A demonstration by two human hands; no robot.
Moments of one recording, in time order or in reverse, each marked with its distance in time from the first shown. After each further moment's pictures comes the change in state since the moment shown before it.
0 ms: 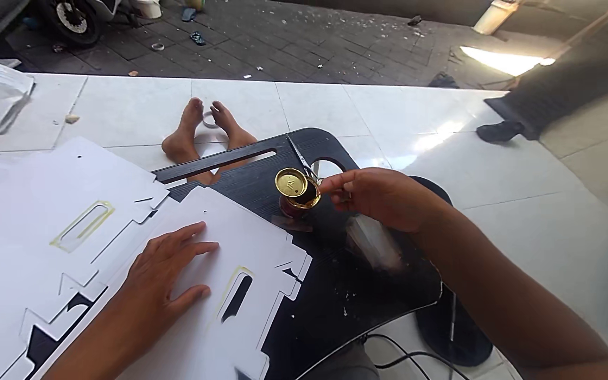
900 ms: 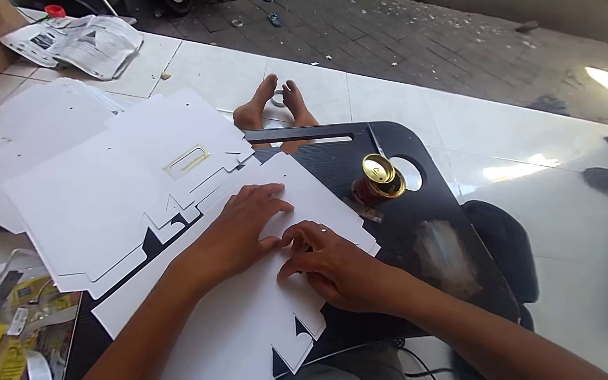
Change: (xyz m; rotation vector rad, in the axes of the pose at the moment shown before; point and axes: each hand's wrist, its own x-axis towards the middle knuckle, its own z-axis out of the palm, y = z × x) left_hand 0.011 0.030 -0.016 -0.023 -0.100 -0.088; right_hand 0.022 0.081 0.145 -0.911 -0.426 -0.771
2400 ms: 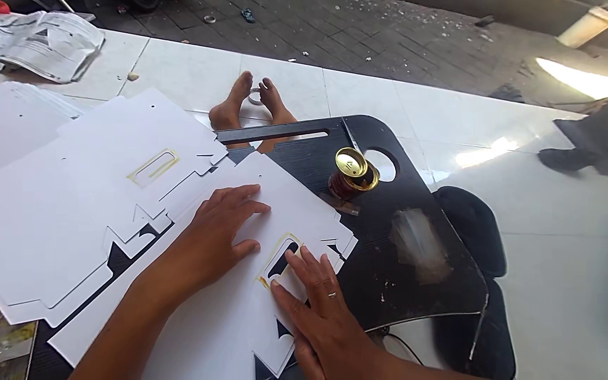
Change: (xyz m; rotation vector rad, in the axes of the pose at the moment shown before) left_hand 0.000 -0.008 0.005 0.025 0.017 0.026; right_hand -0.052 -0.062 0.066 -0.257 0.339 0.322
